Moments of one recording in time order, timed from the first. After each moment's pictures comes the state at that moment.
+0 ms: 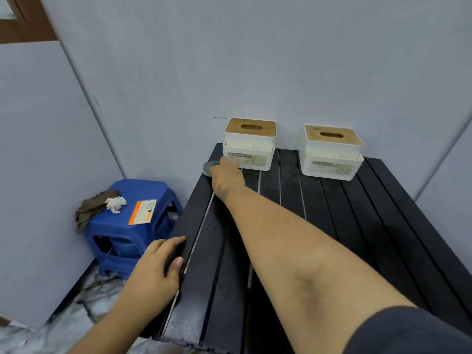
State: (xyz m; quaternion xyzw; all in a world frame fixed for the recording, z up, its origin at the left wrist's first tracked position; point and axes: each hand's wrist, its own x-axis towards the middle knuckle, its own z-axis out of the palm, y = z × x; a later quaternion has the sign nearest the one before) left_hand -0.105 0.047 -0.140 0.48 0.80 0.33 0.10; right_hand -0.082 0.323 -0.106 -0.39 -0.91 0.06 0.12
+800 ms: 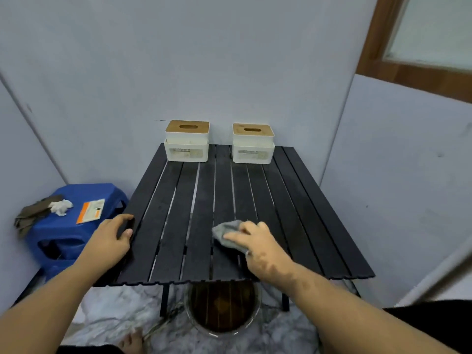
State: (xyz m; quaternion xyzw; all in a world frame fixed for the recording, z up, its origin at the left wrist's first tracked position) left_hand -0.104 0.051 -0.134 0.48 0.83 0.25 0.13; right_hand 0.251 0.154 -0.134 -0.32 -0.93 0.12 0.14
